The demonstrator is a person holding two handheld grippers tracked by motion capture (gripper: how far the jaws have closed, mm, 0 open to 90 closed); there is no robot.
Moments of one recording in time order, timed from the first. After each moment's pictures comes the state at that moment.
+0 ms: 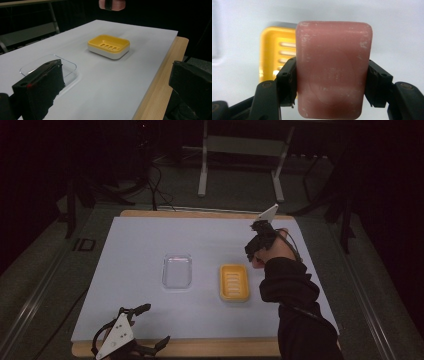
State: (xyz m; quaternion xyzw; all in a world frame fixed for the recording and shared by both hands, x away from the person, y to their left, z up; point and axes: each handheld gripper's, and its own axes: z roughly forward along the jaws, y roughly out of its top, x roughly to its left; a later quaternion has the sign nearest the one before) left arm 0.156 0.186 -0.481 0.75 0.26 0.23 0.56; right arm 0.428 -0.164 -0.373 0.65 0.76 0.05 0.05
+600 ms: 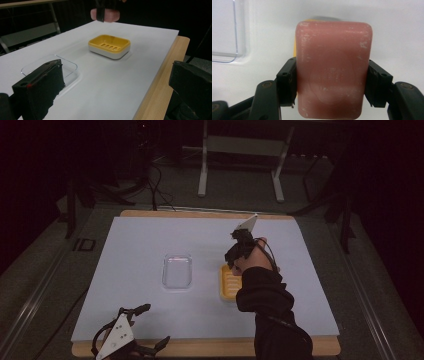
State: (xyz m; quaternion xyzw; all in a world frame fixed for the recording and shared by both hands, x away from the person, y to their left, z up) left arm 0.156 0.186 -0.481 0.75 0.25 0.23 0.56; right arm 0.413 -0.118 -0.403 0.65 0.76 0.06 0.03
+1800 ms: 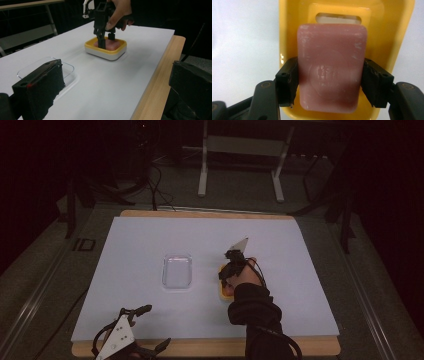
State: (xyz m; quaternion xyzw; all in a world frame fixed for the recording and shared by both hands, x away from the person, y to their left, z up) left arm 0.154 0.185 -0.481 0.76 0.24 0.23 0.56; right arm 0.407 -0.110 -0.477 0.66 0.75 0.03 -0.02
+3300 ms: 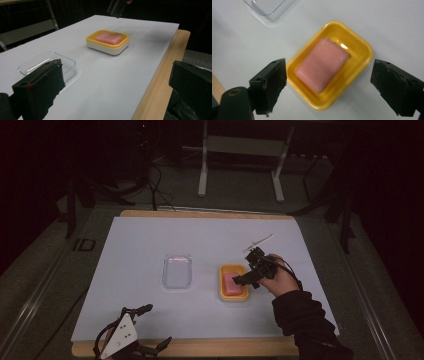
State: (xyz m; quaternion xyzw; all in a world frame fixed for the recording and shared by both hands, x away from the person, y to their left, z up) left arm 0.158 0.183 -0.485 0.77 0.25 0.23 0.54; right arm 0.367 -0.180 -0.425 0.37 0.89 0.26 0.05
